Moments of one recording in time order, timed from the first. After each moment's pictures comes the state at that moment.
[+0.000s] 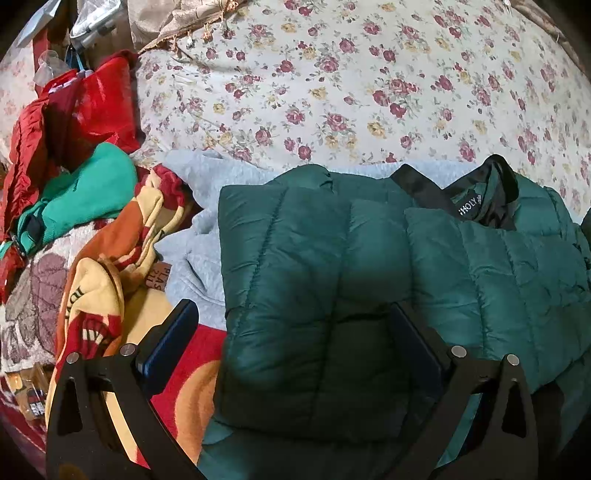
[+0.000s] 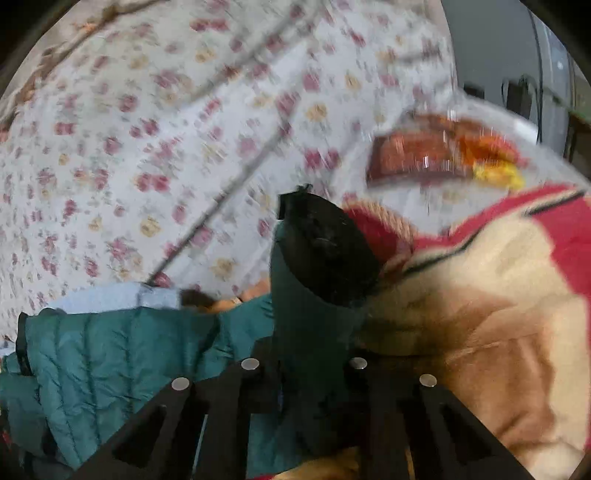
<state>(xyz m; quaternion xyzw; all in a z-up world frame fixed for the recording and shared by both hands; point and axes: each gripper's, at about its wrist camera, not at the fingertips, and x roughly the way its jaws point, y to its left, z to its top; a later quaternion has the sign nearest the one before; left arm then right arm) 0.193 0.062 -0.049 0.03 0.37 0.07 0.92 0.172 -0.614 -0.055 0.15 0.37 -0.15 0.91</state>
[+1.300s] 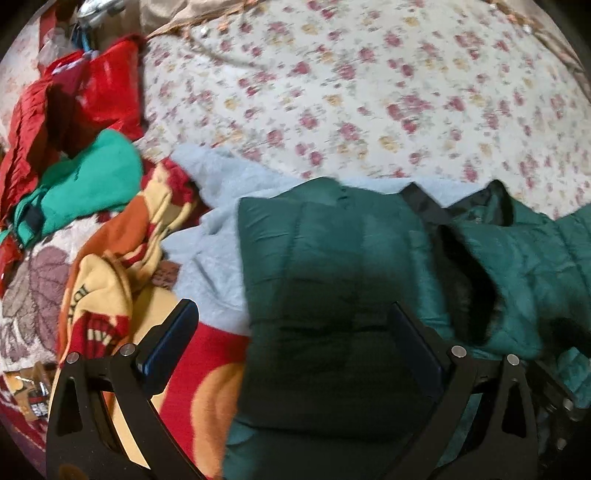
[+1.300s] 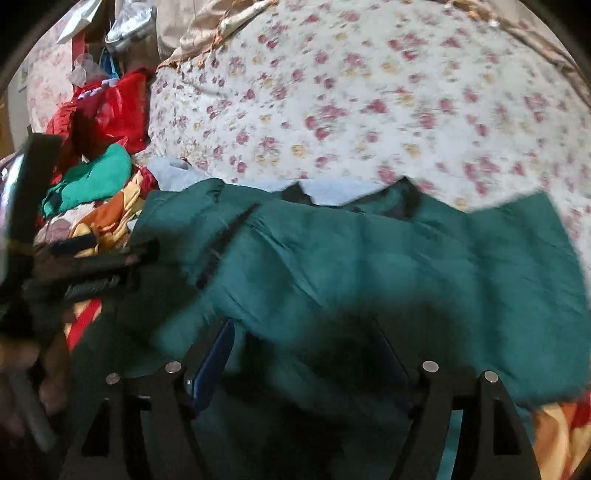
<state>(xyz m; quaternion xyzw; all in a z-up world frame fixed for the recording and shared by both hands) 0.194 0.080 -0.030 -0.01 0.38 0.05 0.92 0.137 -0.120 -0.054 -0.05 0.39 0.14 0.91</state>
